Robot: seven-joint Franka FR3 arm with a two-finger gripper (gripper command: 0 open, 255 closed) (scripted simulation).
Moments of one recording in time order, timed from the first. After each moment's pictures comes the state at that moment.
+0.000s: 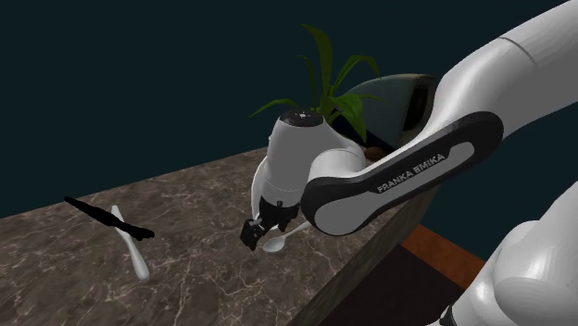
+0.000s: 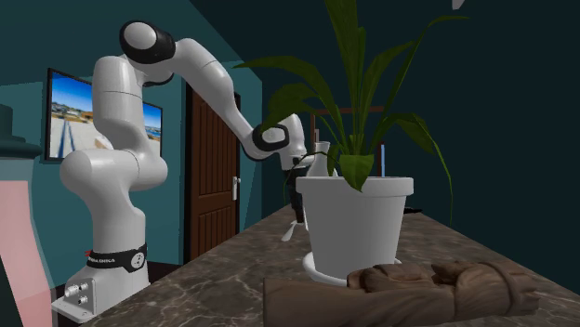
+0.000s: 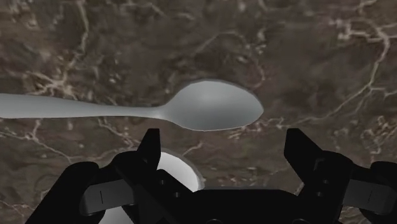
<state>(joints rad) -0.01 -0.10 0.59 -2.47 -0.11 2.51 0.64</state>
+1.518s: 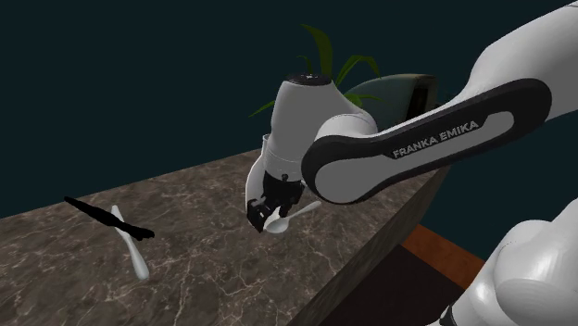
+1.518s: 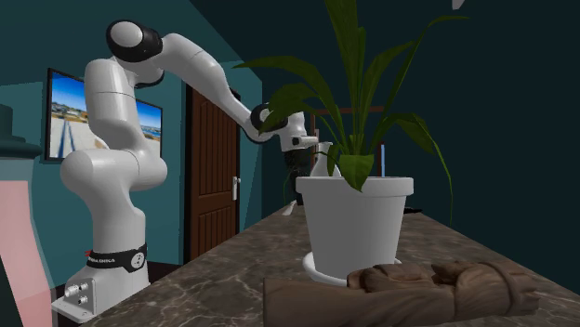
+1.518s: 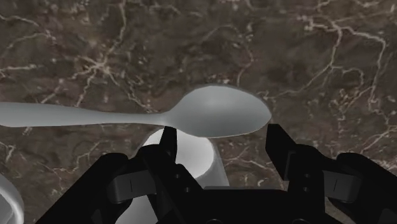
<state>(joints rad) 0.02 -0.22 0.55 -2.40 0.00 2.34 0.54</state>
